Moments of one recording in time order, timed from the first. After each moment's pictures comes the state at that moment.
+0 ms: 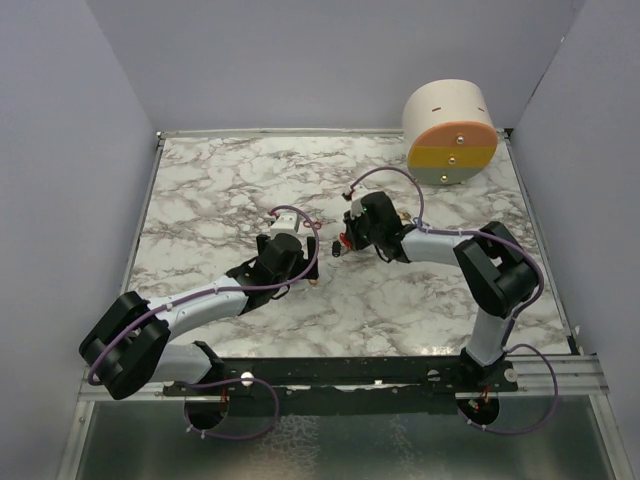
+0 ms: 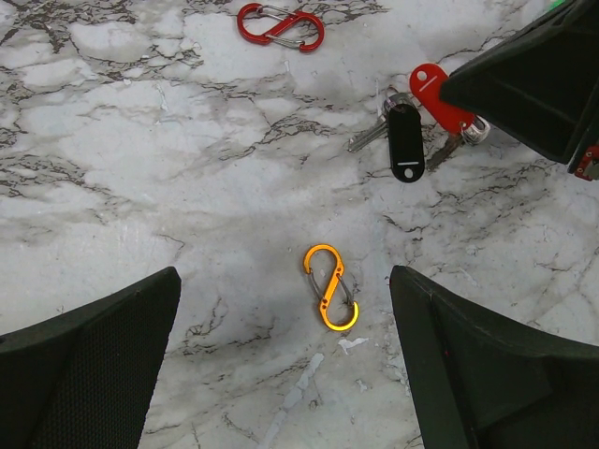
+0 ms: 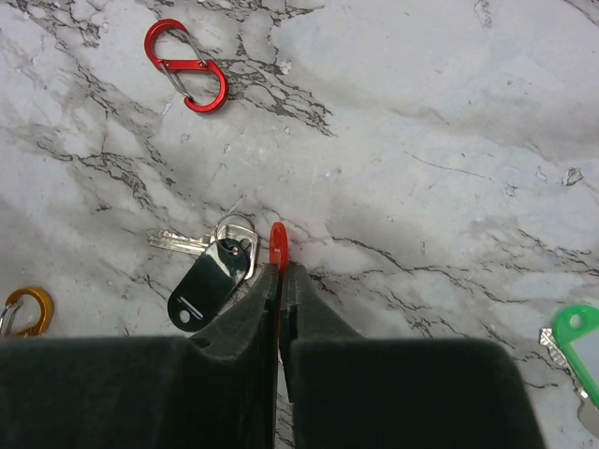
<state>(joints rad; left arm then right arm) -0.77 1.28 0.57 0.06 -0.36 -0.53 0.60 1.84 0.96 0.22 -0.07 0.07</state>
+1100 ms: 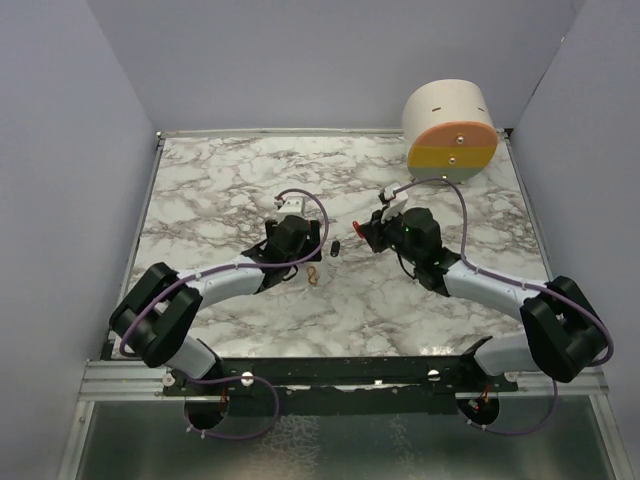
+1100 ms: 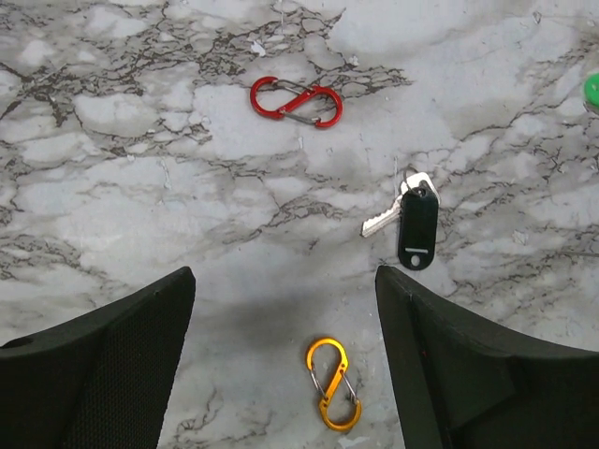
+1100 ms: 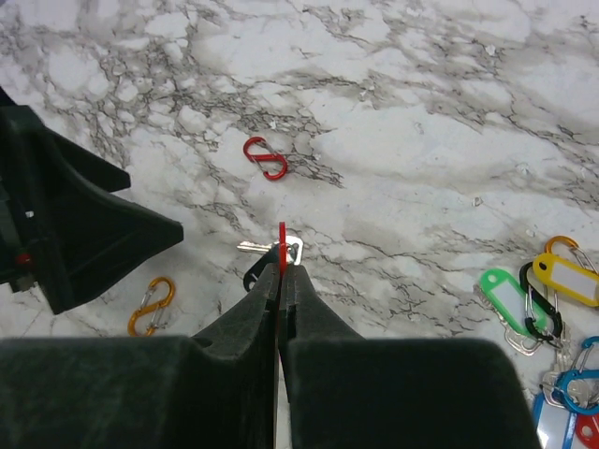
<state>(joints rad) -0.71 1.47 0.70 0.11 -0.36 -0.52 0.61 1.37 0.63 0.45 -0.07 0.14</state>
